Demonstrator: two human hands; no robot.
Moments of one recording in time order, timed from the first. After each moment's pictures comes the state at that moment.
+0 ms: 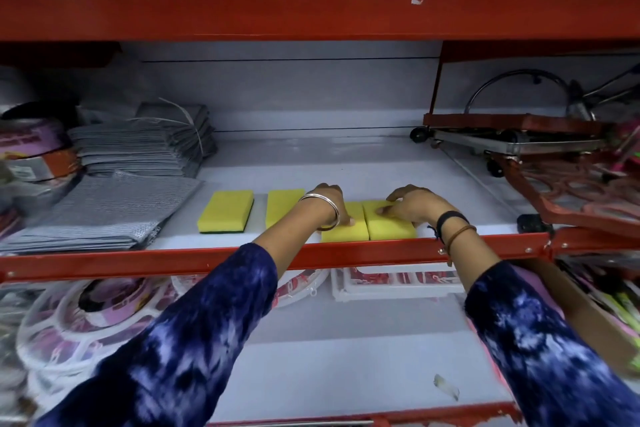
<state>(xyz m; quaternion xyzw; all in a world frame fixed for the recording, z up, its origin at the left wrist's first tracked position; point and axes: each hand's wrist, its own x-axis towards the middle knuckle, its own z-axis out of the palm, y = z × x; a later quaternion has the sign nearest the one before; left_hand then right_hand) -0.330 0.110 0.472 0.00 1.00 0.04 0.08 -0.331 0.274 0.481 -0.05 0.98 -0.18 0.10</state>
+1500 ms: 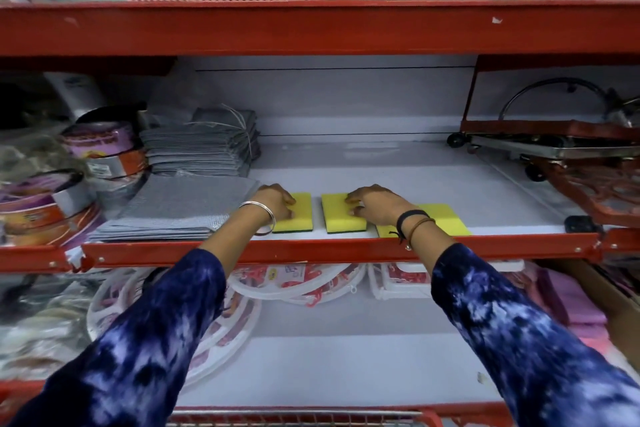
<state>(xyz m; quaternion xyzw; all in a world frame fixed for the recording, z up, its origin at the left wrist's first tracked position) -0.292 -0.077 0.466 -0.05 0.99 0.12 0.00 -0.322 0.139 0.469 -0.23 0.97 -0.08 0.04</state>
